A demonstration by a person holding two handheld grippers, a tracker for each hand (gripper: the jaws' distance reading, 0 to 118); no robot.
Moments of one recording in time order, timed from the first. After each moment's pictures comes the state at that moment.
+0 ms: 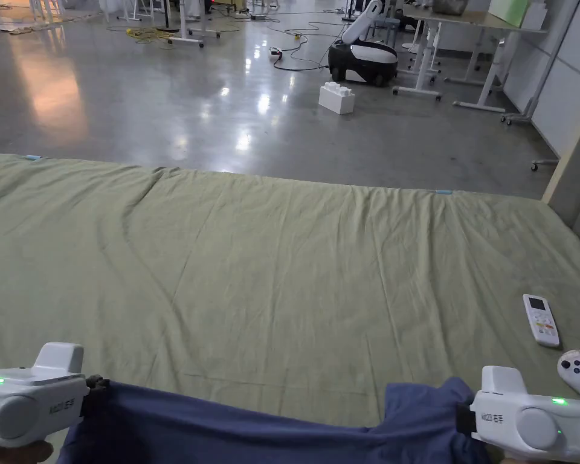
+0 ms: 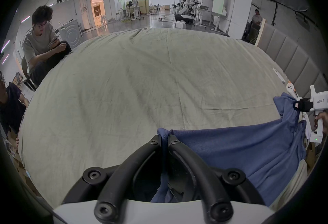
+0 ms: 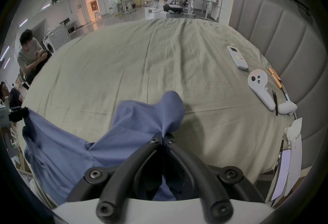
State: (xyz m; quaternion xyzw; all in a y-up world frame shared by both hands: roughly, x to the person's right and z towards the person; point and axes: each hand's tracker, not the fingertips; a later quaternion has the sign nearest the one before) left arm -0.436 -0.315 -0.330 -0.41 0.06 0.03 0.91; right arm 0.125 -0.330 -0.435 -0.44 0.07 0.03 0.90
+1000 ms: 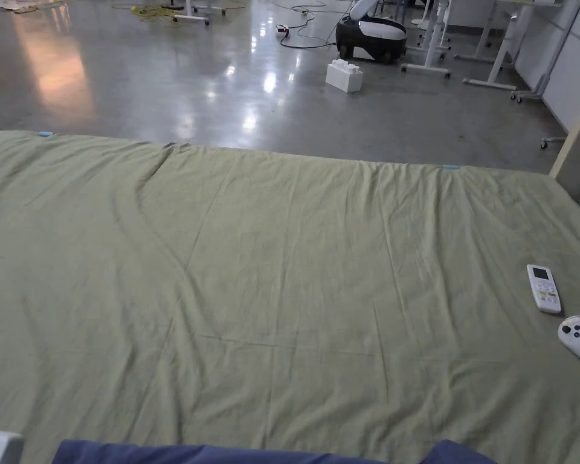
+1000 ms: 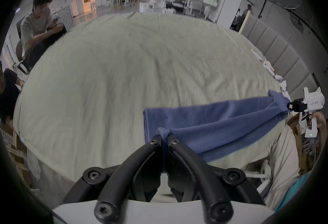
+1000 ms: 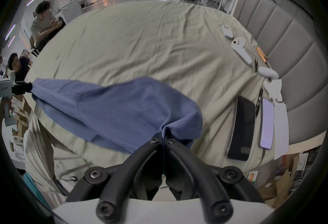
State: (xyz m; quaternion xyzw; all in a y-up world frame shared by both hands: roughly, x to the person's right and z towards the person) left arm -0.456 -0.346 -0.174 -0.50 0.00 0.06 0.86; right arm 0.147 -0.338 -0.255 -0.53 0.10 0.12 0.83
